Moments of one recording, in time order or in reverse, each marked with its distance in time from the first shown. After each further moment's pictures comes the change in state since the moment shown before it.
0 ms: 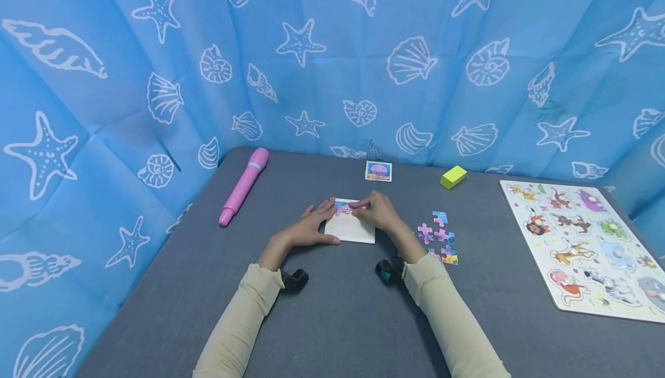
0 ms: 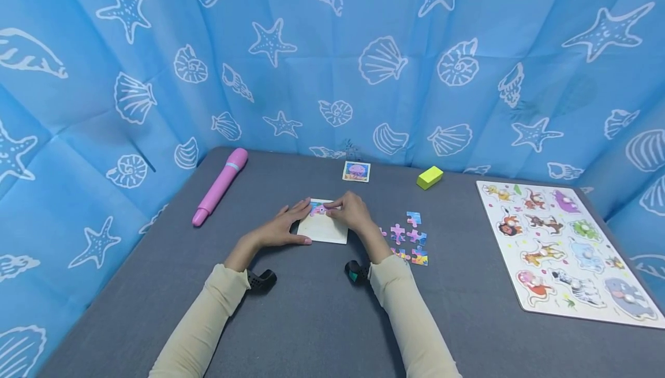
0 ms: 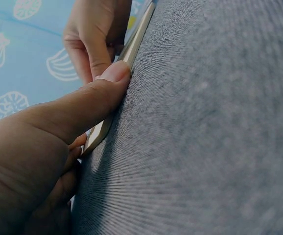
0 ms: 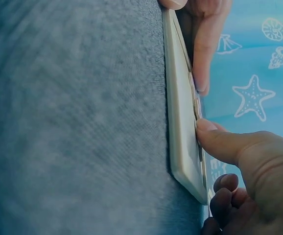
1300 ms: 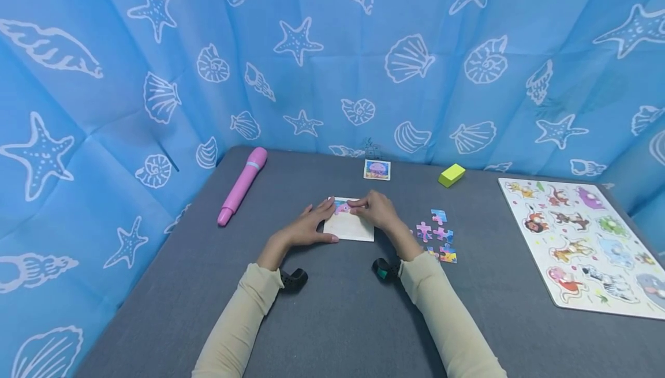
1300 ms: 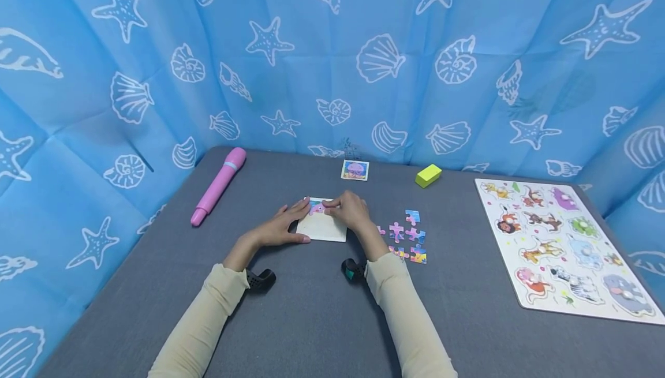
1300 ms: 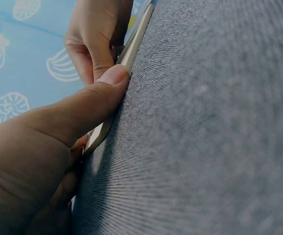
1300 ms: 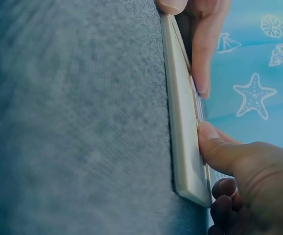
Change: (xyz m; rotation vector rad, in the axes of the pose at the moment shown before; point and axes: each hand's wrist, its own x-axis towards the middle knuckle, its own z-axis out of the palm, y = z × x) left_hand -0.001 0.000 -0.001 -0.007 -0.010 0.015; right_hand 0.002 -0.001 -0.001 -0.065 -0.047 0.078
